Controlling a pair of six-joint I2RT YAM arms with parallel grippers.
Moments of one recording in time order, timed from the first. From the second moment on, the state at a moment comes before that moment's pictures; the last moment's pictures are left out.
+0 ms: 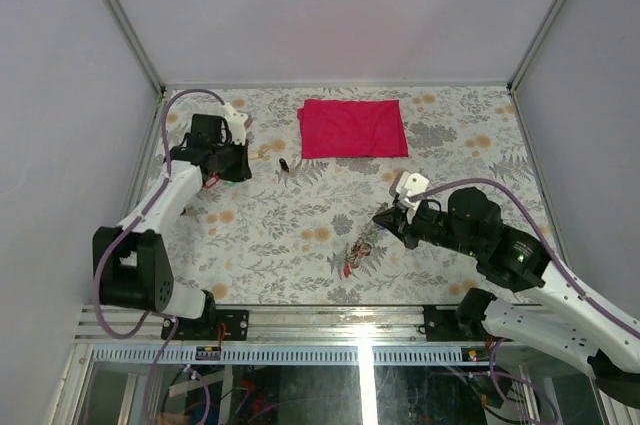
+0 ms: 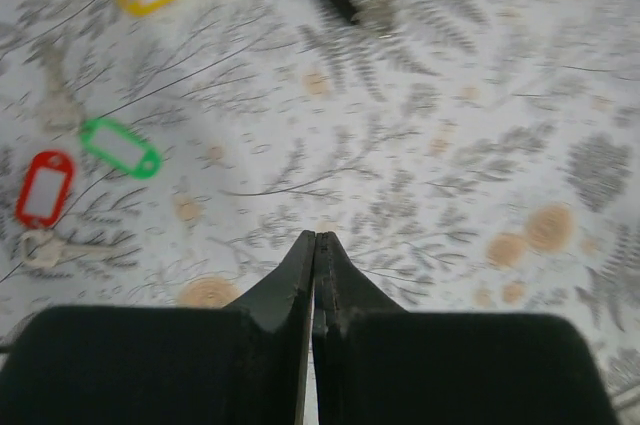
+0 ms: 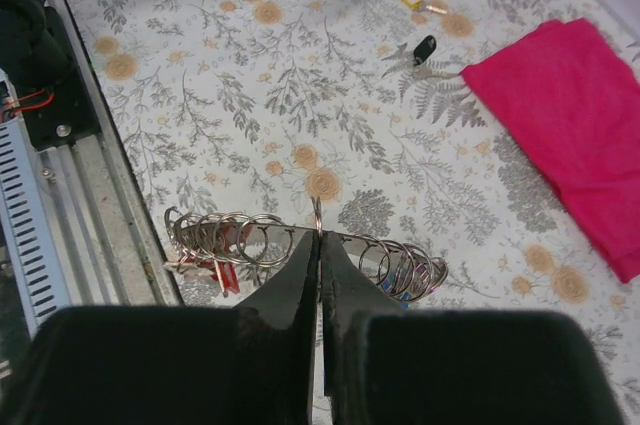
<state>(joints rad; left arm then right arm) -0.08 1.47 1.06 -0.52 0.30 0.05 0.90 0.71 0.88 -0.48 -0.15 -0.11</state>
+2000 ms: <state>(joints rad) 0.21 1.99 1.35 -0.47 0.45 0.12 0.90 0.78 0.86 -0.42 -0.15 -0.06</state>
